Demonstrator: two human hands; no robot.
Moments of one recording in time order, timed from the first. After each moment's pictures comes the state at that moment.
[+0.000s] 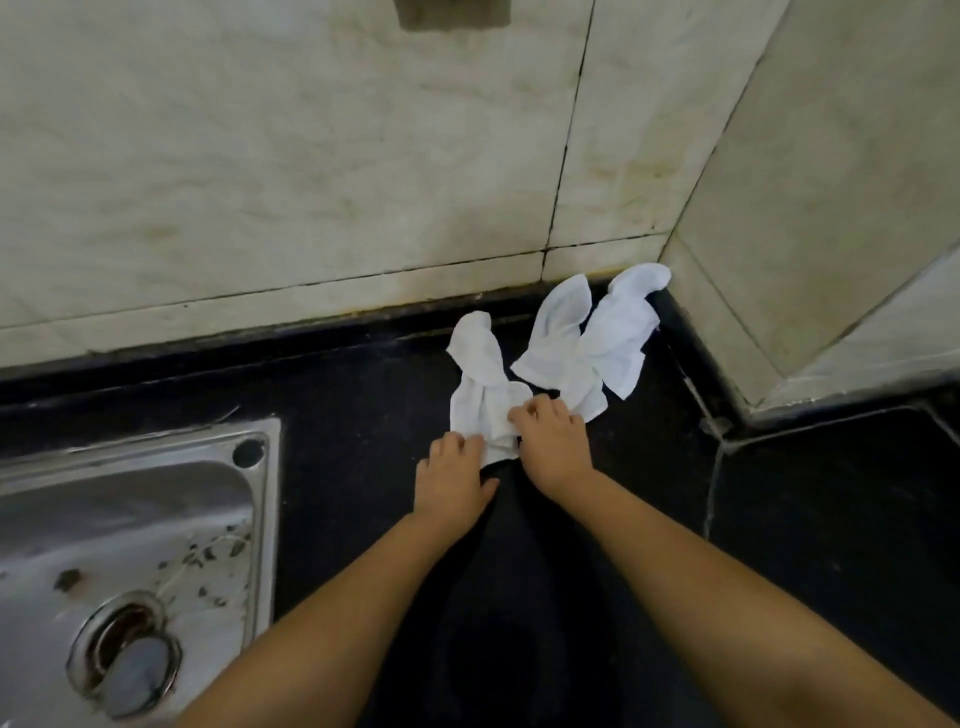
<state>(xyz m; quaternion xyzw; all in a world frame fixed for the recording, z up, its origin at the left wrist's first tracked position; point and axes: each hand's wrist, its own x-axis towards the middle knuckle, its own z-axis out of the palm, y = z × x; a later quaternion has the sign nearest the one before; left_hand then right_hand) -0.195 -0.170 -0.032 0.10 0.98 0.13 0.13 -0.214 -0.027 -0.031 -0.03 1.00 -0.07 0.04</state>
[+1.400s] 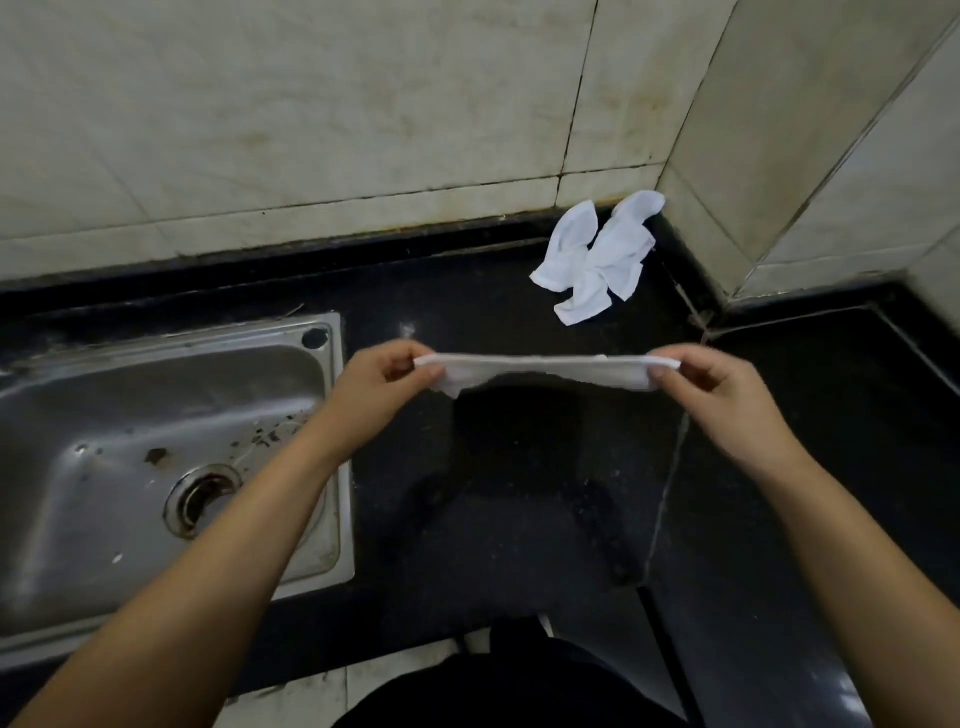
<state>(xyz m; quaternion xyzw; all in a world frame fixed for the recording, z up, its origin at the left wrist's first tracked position) -0.068 -0.302 0.096 0.12 0.81 0.56 0.10 -0.005 0.008 0.111 0.01 0.86 -0.51 -0.06</state>
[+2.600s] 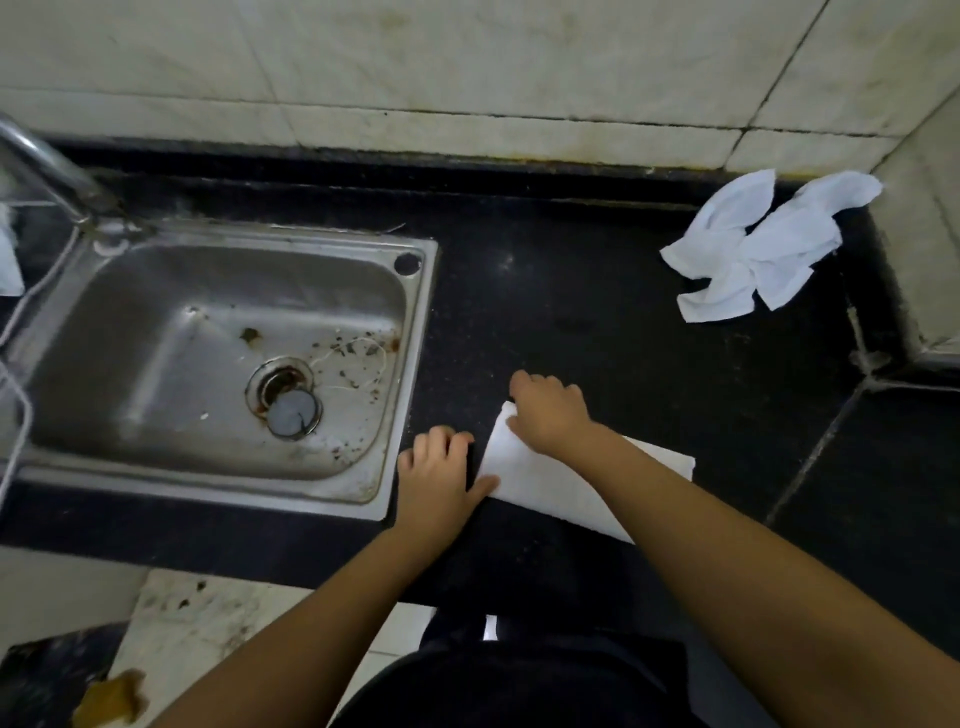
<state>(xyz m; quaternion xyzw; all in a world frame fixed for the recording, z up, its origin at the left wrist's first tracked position) 0.009 -0.279 -0.044 -0.08 0.98 0.12 0.12 -0.103 -0.165 -0.019 -0.15 0.95 -0.04 0.26</state>
